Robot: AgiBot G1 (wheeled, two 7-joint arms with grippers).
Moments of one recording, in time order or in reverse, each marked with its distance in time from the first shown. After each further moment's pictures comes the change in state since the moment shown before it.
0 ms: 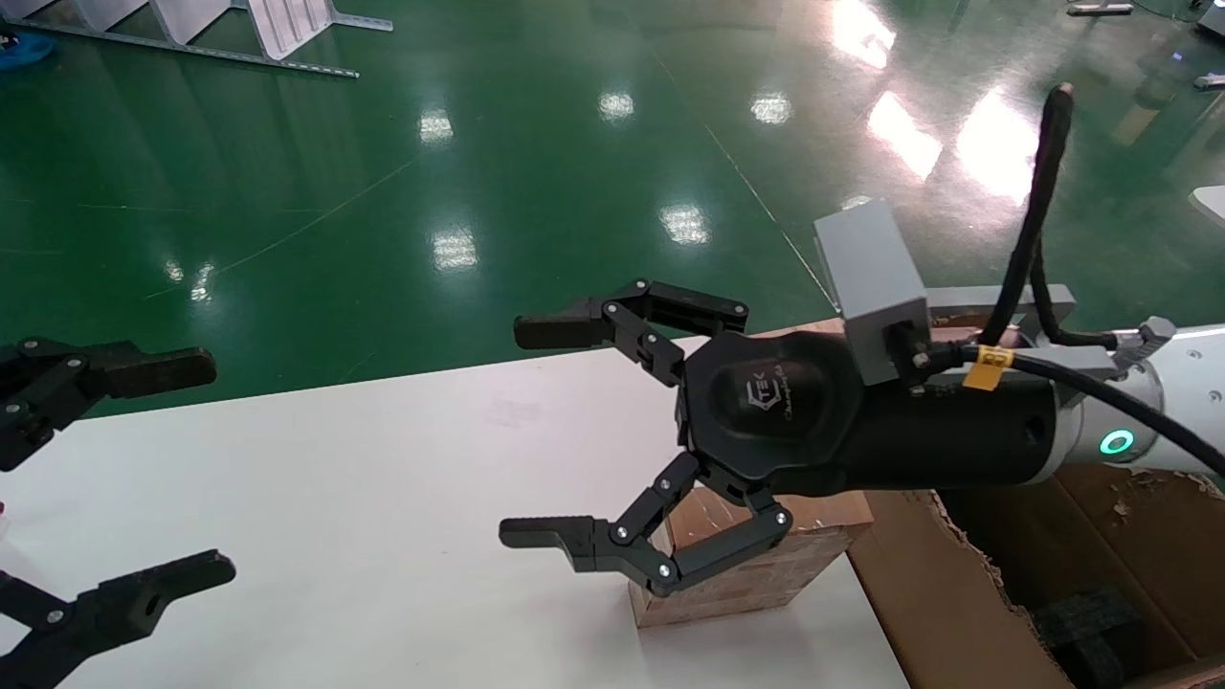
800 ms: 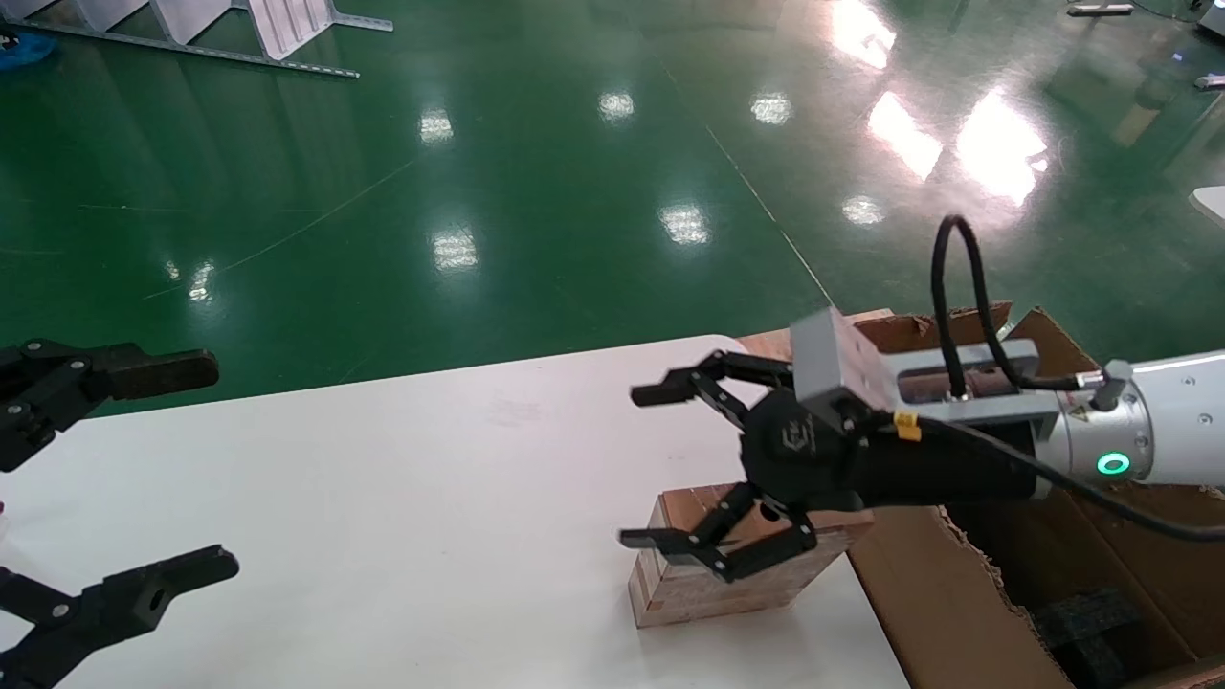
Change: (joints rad) left arm 0.000 0.000 0.000 0.000 0.000 0.000 0.000; right arm 0.009 0.096 -0.055 -0.103 -0.232 0.006 -0.054
